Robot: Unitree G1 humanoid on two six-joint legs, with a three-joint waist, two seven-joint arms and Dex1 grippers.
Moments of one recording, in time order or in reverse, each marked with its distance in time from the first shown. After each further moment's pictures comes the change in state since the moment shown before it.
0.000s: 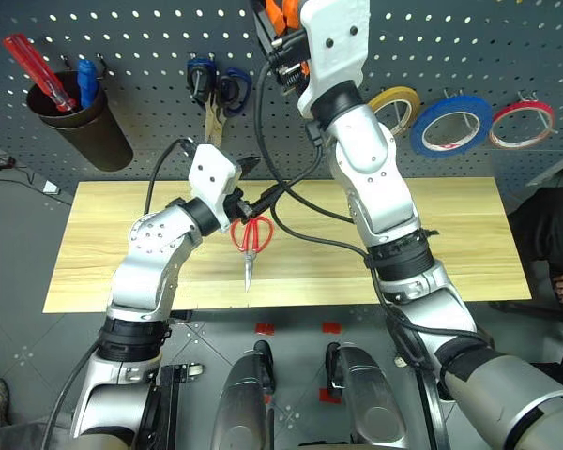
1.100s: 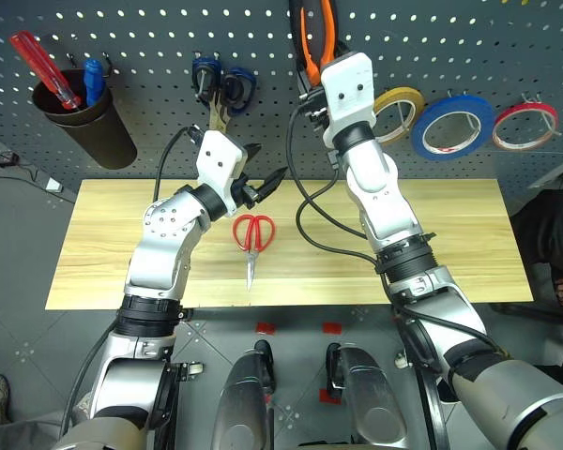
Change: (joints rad) left arm -0.091 -0.055 -0.001 0.156 0.054 -0.083 0.010; right arm 0.093 -0.051 -0.033 0.181 -0.081 -0.070 -0.060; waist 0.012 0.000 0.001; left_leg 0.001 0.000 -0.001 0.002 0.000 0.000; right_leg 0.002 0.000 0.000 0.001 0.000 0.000
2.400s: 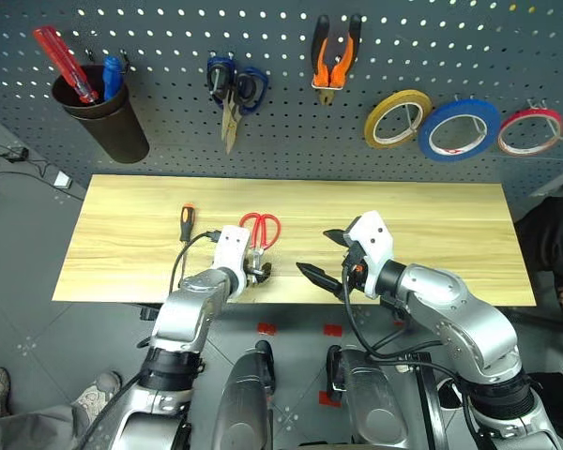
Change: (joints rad) left arm 0.245 -0.154 -0.058 -0.088 0.062 0.695 0.408; right arm 0.725 -0.314 0.132 -1.030 0.481 0.967 0.484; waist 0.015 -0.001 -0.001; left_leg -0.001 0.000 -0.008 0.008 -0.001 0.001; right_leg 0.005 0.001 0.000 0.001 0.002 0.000
